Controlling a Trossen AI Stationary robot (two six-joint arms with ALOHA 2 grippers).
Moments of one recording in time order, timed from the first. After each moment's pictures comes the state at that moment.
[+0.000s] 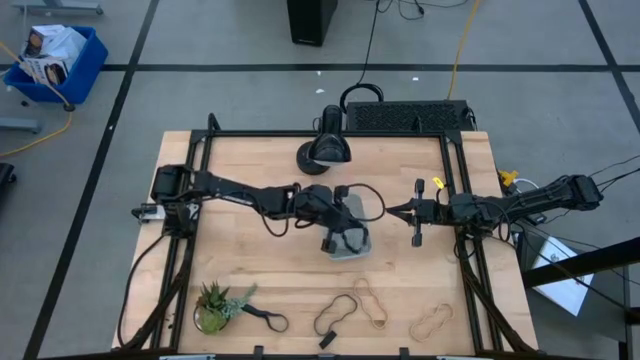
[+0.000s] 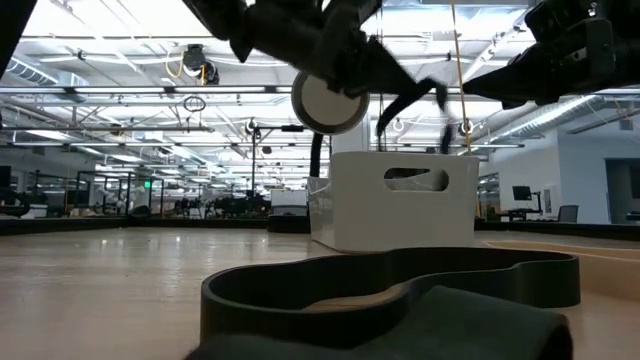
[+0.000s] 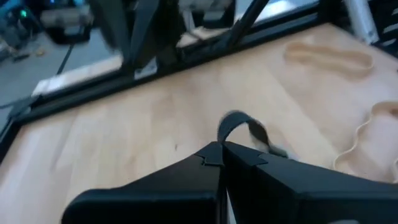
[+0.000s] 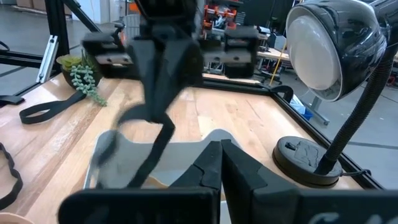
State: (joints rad) left arm -0.02 1.87 1.24 0.20 0.13 0.30; right arm 0.14 0.58 0.14 0.35 0.26 -0.12
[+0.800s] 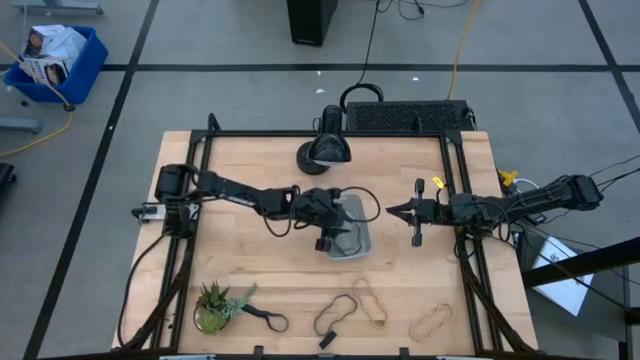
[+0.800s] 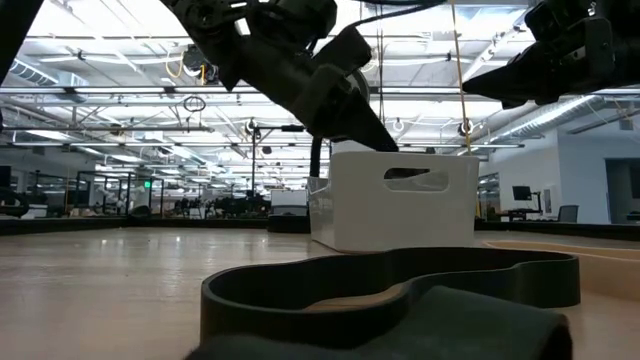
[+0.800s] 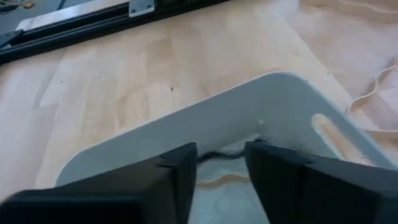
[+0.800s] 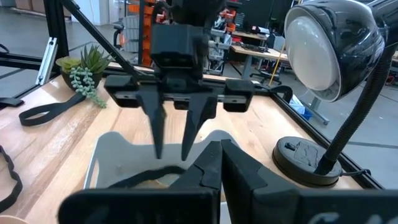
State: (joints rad) left arm 0.01 1.90 1.16 0.18 0.10 0.26; right arm 0.14 0.58 0.14 0.36 0.26 -0.12
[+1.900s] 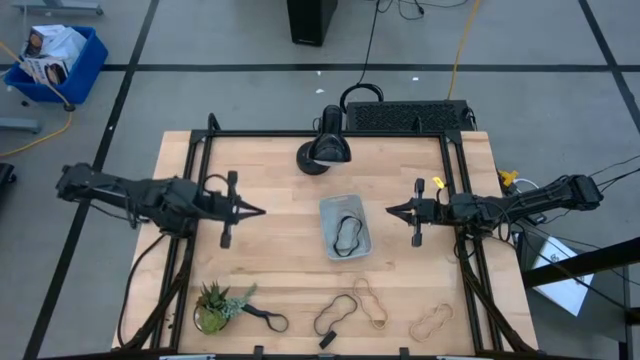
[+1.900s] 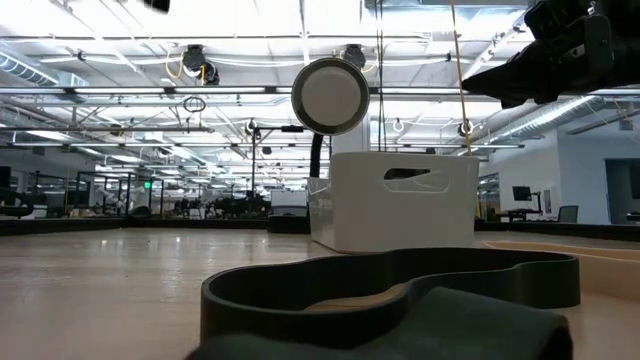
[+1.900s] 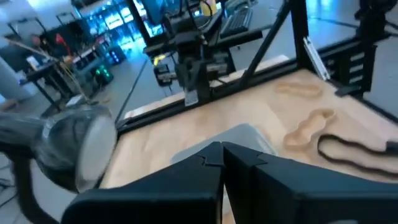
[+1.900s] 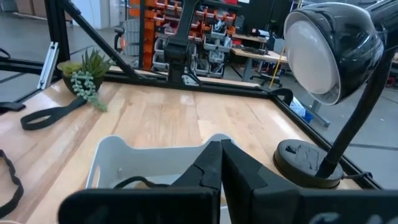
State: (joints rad) left arm -0.21 0.71 0.63 -0.10 -0.17 0.31; right arm 0.14 0.59 0.14 0.37 0.26 -0.11
